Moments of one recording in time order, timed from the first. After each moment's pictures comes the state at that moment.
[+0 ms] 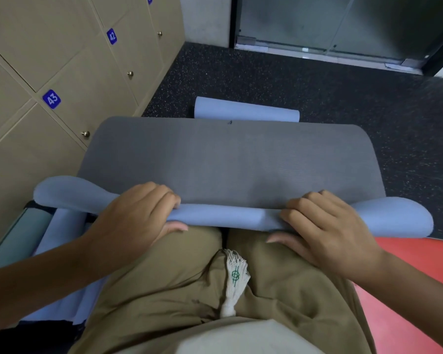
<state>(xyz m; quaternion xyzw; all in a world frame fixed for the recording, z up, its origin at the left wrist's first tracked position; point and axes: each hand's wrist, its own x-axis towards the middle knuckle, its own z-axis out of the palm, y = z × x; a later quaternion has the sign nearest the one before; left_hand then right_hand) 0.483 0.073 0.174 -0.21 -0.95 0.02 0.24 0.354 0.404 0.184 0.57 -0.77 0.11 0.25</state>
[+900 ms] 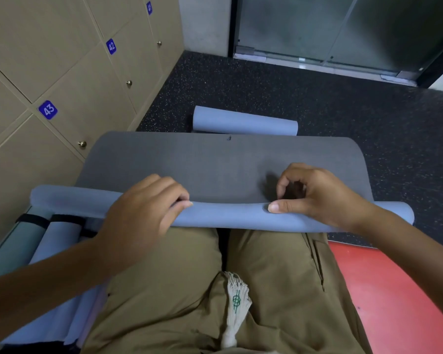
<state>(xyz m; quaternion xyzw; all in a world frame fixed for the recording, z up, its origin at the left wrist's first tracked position) 0.443 0.074 0.191 -0.09 -0.96 -0.16 0.20 0.269 0.365 0.214 0.39 -0.84 0.35 -0.17</state>
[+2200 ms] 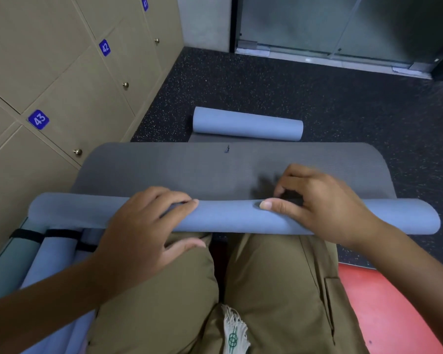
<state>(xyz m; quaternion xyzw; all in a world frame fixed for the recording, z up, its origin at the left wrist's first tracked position) 0.410 0.073 0.187 -0.10 -0.97 -0.07 0.19 0.236 0.348 0.209 0.42 -0.88 0.21 -0.03</state>
